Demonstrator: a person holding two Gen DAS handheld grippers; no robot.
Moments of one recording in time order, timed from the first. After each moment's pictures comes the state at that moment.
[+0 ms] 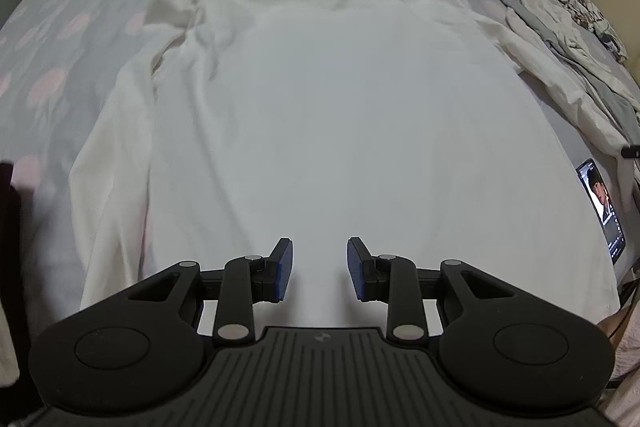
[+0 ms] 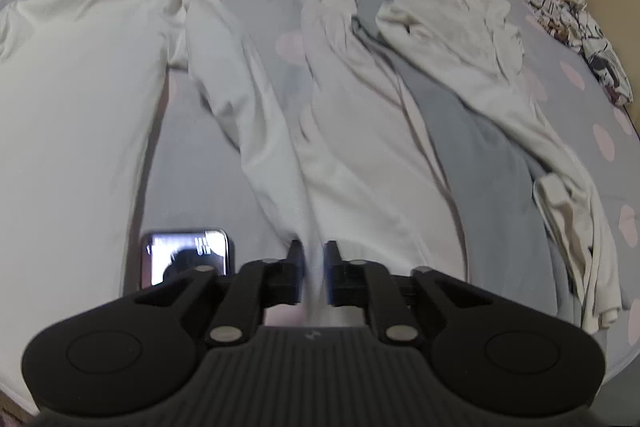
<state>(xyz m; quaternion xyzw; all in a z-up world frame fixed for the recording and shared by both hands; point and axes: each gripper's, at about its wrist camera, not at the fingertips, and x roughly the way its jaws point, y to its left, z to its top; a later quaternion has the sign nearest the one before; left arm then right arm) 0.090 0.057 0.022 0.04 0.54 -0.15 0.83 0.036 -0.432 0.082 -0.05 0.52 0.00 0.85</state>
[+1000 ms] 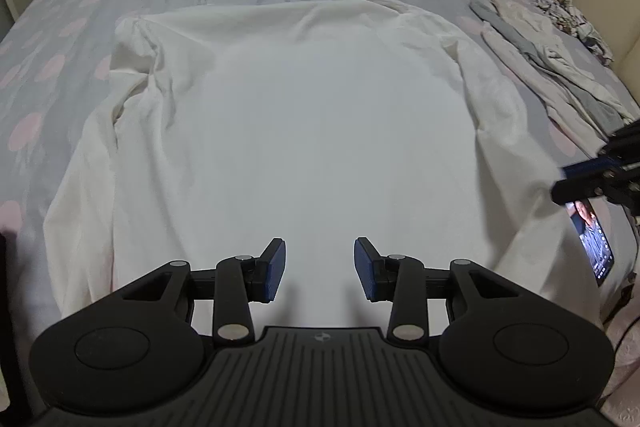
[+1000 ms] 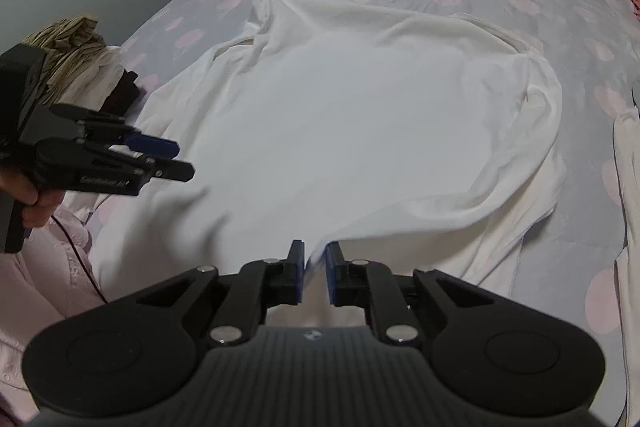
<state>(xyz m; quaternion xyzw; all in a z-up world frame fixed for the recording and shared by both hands) 0.095 0.018 0.036 0.05 0.51 -0.18 0.84 0.037 -0.219 0.141 -0.03 0.50 0.30 0.81</state>
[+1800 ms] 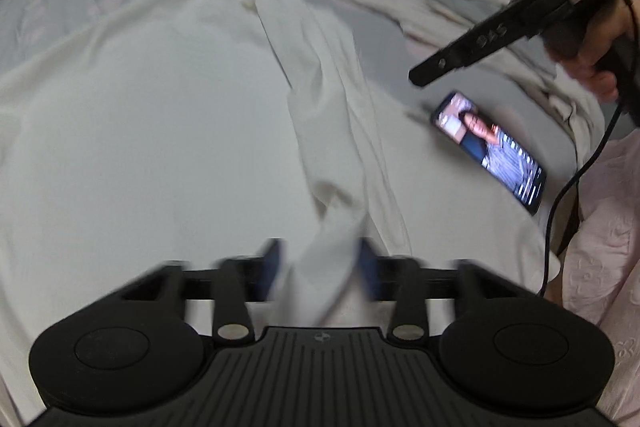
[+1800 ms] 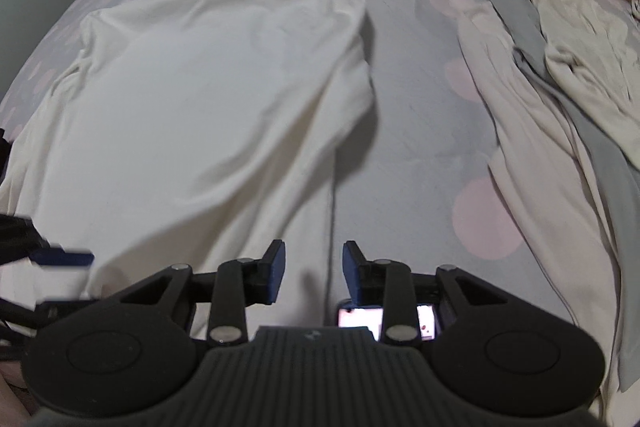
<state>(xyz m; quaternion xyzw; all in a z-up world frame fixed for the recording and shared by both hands) 0.055 -0.111 -0.007 0.15 0.50 -0.35 0.78 0.070 -0.336 0.088 0.02 0.54 0.12 0.83</state>
